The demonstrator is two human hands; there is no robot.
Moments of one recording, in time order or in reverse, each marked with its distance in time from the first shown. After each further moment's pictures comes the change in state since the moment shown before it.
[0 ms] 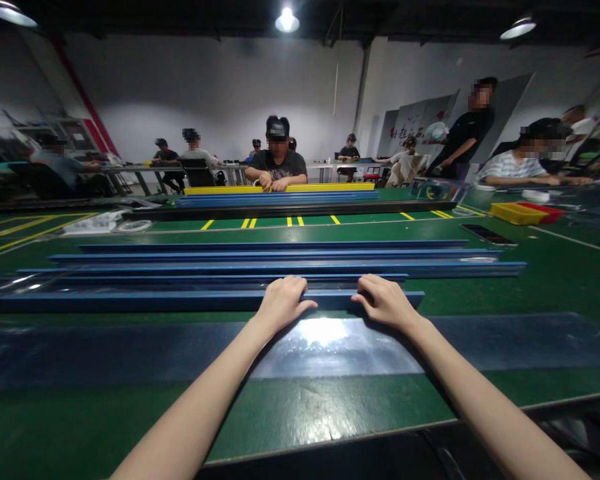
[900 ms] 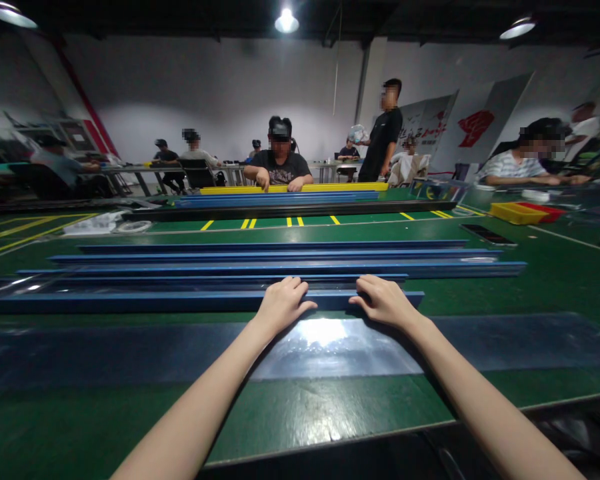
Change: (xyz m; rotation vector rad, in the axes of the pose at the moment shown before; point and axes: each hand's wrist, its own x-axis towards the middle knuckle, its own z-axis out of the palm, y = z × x) left_hand -0.002 0.000 0.001 0.113 -0.008 0.056; right_hand 0.003 -0.001 -0.003 -0.092 -0.108 0.010
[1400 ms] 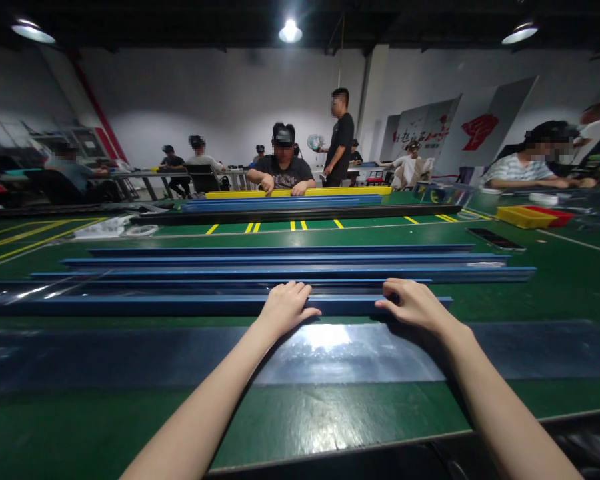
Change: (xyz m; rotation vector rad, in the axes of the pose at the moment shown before) left_hand 0.000 -0.003 -0.001 0.029 -0.033 0.031; right_hand -0.015 0.029 -0.020 0.057 -0.098 0.183
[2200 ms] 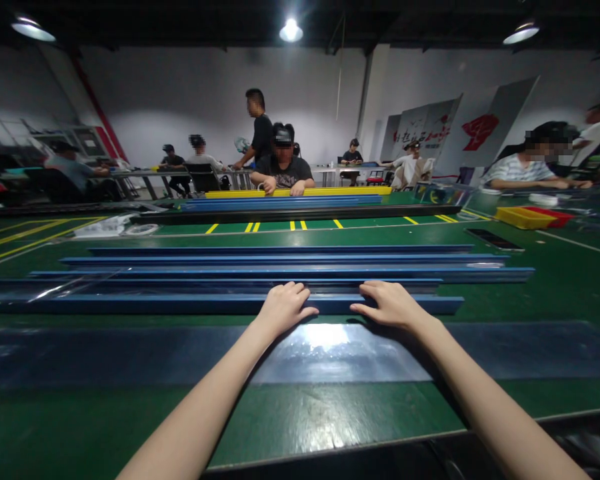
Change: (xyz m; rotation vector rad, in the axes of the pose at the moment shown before) left_hand 0.000 -0.003 0.004 0.001 -0.011 0.024; right_hand 0.013 -0.025 0.005 -0.070 -0.042 -0.137
